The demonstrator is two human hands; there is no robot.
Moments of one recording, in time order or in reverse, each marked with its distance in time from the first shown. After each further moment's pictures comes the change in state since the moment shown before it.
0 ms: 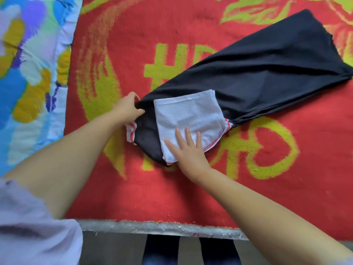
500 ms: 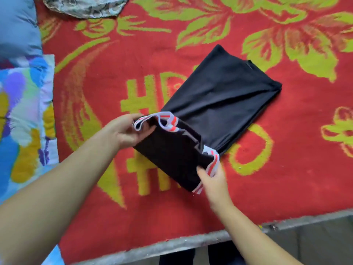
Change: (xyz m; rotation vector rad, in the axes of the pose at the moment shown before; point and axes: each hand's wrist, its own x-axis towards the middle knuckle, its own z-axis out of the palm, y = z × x) left_hand -0.036 0.105 -0.045 -1.236 -0.554 -0.451; right_hand -0.086 0.006 -0.036 1.708 0.722 0.754
